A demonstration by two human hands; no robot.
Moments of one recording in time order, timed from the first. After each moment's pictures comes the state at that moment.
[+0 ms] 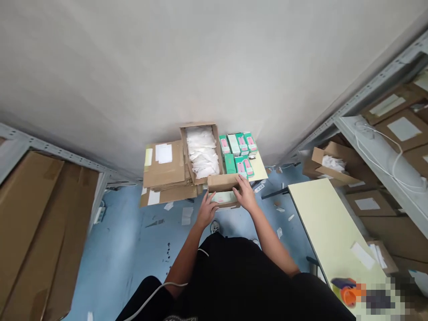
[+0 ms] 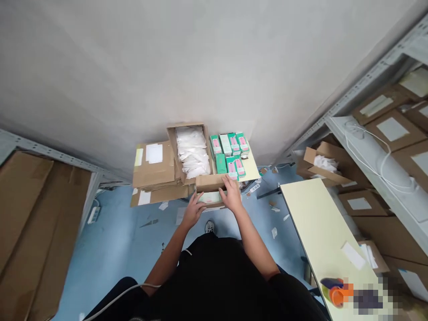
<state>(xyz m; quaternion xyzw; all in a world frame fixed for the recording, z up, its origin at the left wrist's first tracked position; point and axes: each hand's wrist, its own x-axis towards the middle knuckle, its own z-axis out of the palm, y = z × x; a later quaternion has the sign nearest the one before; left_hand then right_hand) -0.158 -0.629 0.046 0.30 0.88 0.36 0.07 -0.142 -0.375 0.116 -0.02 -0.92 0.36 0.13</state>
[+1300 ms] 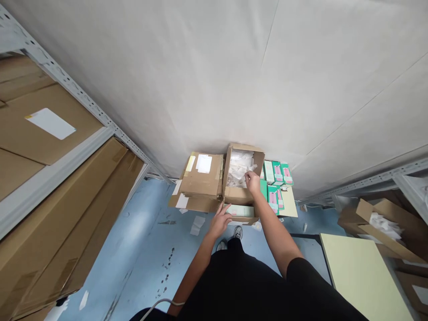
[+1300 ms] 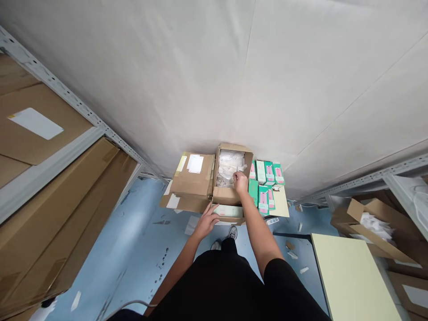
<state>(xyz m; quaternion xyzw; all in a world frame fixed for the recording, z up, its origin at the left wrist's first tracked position) -0.210 -0.699 0.066 0.21 0.89 0.41 0.08 -0.385 -0.467 0.113 0.00 -0.94 0.30 0.12</state>
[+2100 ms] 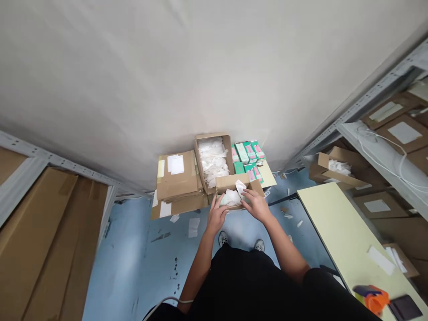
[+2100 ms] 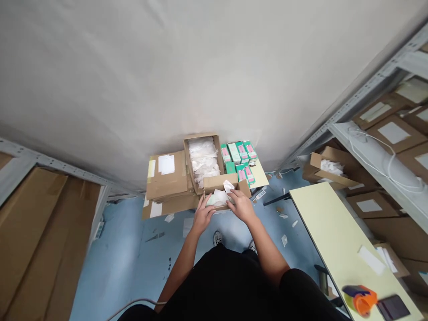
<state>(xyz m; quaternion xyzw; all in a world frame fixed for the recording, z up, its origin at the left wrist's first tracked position) -0.188 -0.661 0.085 0.29 0.87 0.40 0.06 -0.143 -0.422 0.155 0.03 -0.96 0.28 0.07</state>
